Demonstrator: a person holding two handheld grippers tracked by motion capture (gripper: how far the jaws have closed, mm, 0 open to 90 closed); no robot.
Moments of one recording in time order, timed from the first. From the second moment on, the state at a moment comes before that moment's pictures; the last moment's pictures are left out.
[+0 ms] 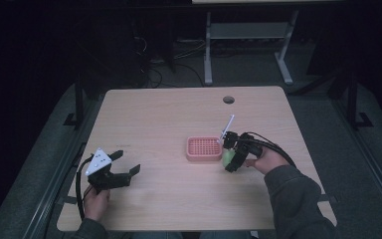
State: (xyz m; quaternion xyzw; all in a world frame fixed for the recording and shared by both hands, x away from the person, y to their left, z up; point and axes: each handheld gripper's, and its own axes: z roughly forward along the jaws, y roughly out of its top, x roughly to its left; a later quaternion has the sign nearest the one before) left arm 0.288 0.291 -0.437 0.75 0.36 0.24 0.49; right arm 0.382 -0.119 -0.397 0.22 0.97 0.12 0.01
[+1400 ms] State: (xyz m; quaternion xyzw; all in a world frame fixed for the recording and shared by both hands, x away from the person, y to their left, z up) left arm 0.289 0.288 -0.437 0.75 0.36 0.24 0.50; right arm 0.446 -0.052 -0.390 0.19 0.97 0.12 0.00
